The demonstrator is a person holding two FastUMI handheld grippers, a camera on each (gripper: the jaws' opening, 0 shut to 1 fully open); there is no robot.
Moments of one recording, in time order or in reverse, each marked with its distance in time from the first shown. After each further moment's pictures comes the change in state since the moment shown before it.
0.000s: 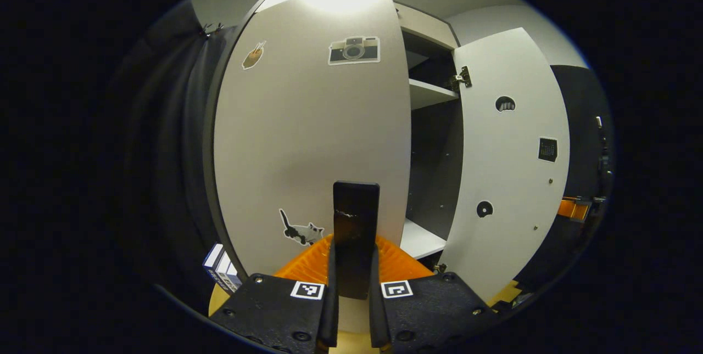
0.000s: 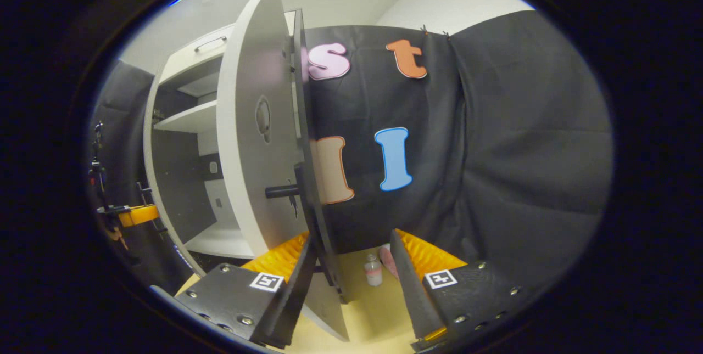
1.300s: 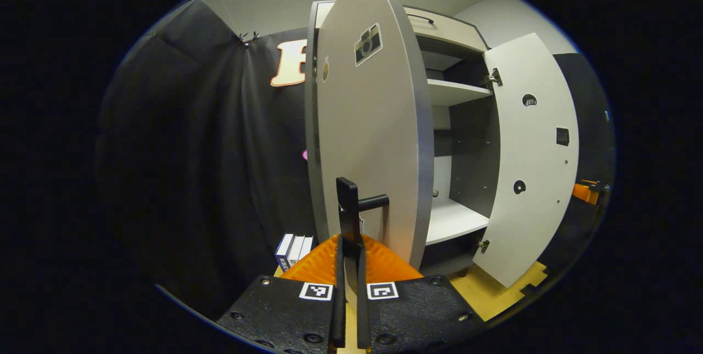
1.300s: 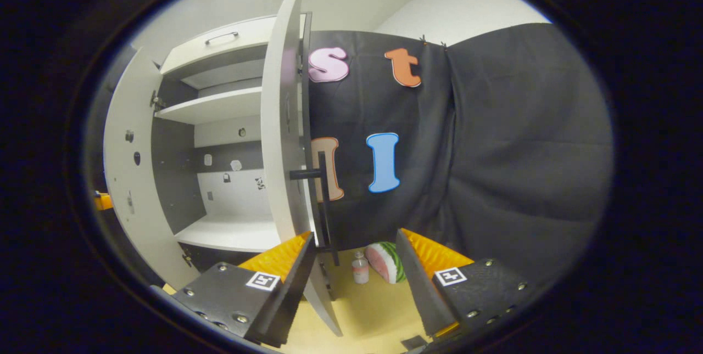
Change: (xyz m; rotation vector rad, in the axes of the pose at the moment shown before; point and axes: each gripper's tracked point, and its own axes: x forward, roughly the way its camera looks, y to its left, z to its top) left arm -0.069 0.084 -0.006 0.055 0.031 0.247; right arm -0.036 0.008 -0.008 -0.046 -0.030 -0.076
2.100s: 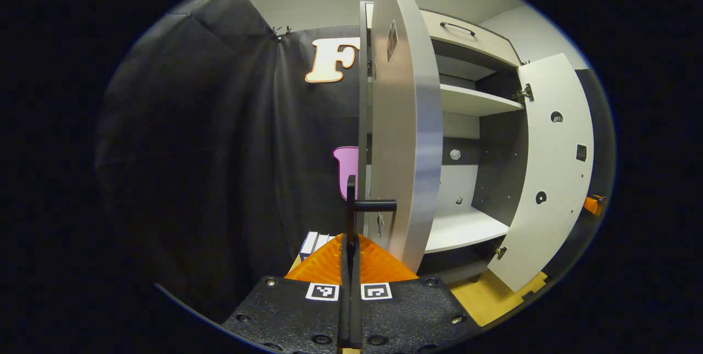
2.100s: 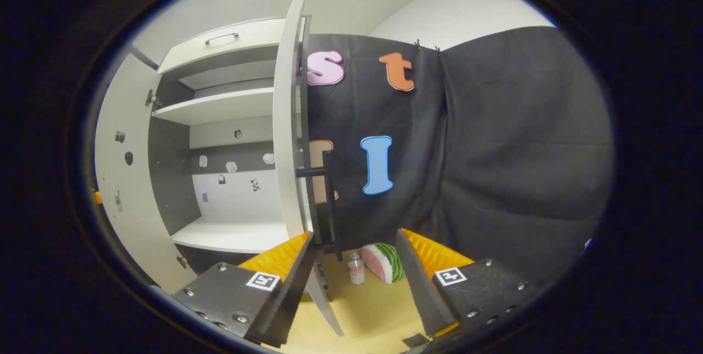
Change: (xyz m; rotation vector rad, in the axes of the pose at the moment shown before) left arm 0.000 0.062 -0.006 -0.051 -0.010 0.060; right arm -0.010 0.004 -0.003 -0.004 -0.014 -0.049
